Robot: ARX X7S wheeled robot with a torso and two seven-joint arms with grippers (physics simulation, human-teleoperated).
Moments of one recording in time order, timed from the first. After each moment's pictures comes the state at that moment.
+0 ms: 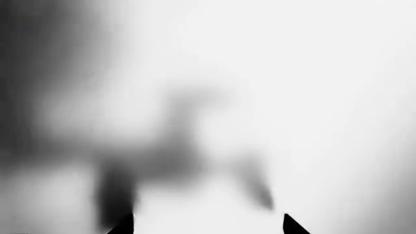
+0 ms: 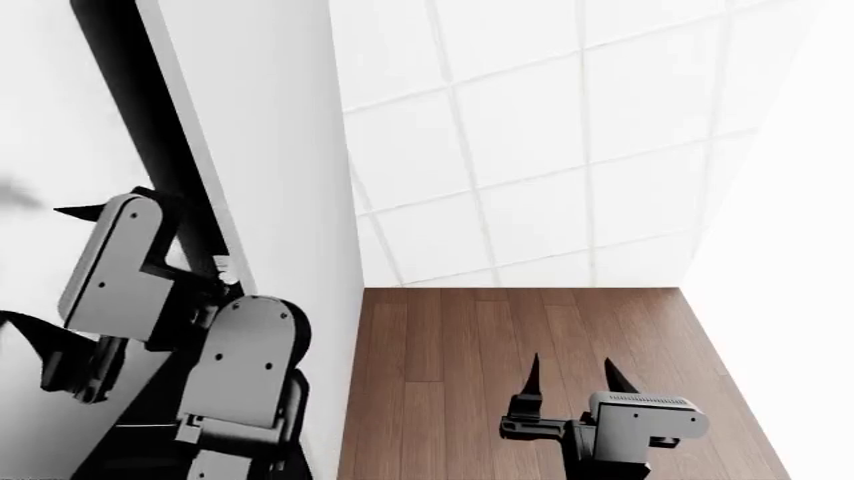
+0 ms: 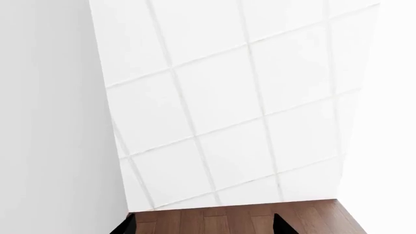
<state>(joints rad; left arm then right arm) -0.65 -0.05 0.18 -0.23 -0.01 0.24 -1.45 0.05 0.22 -0.26 0.04 0.25 -0.05 0.31</state>
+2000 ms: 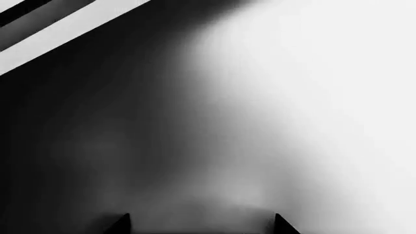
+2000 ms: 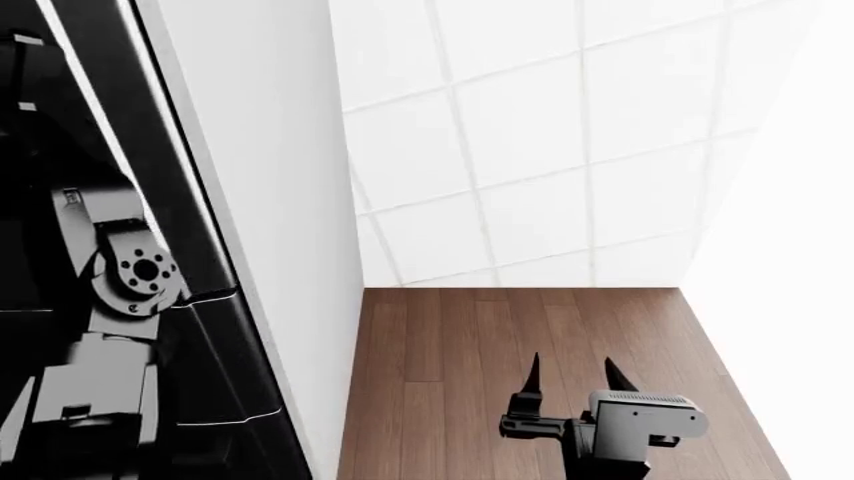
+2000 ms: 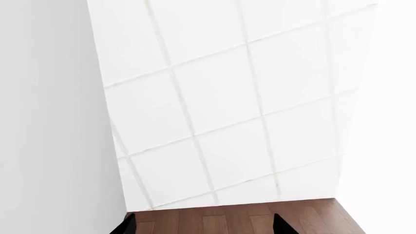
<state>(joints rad) -1.12 -0.24 0.01 -0.76 -0.86 0.50 -0.48 0.06 0.24 -0.30 0.04 0.27 -0.05 0.35</state>
